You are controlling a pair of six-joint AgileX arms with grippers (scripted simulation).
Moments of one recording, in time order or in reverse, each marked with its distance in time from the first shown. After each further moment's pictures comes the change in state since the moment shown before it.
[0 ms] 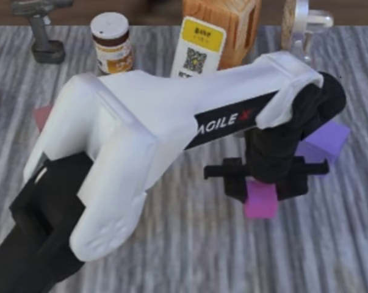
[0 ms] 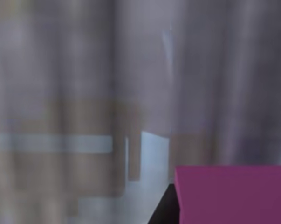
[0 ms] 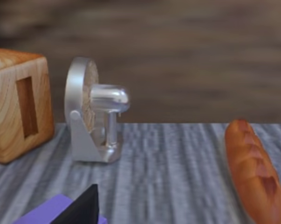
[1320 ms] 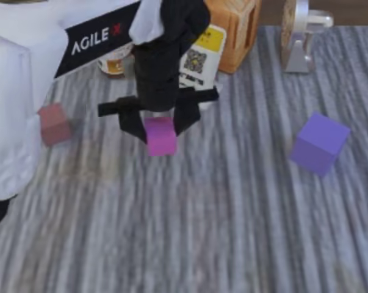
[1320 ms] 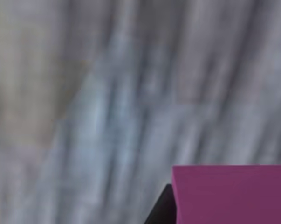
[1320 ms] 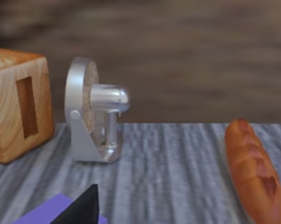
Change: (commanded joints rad) left arm 0.360 -0.172 -0.131 -0.059 0.000 0.194; right arm 0.000 0.000 0.000 0.000 0.000 0.000
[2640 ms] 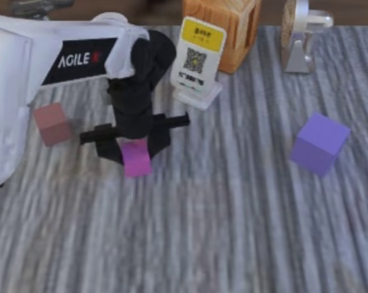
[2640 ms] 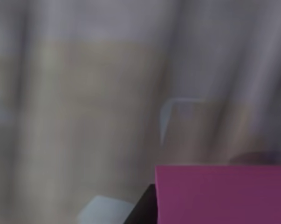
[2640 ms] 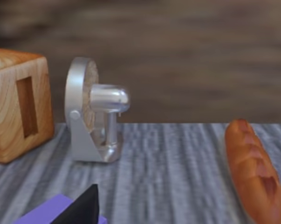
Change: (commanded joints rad) left arm 0.091 0.035 -0.282 0.319 0.015 0.048; right arm 0.000 0.000 0.000 0.000 0.000 0.000
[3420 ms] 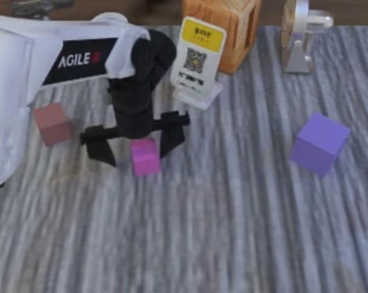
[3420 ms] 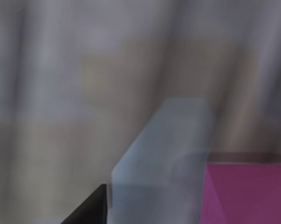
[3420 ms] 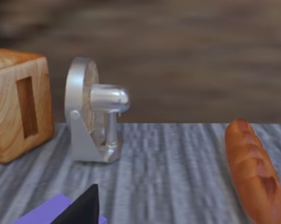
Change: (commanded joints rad) left arm 0.000 0.000 0.000 0.000 0.000 0.000; right arm 0.000 0.000 0.000 0.000 0.000 0.000
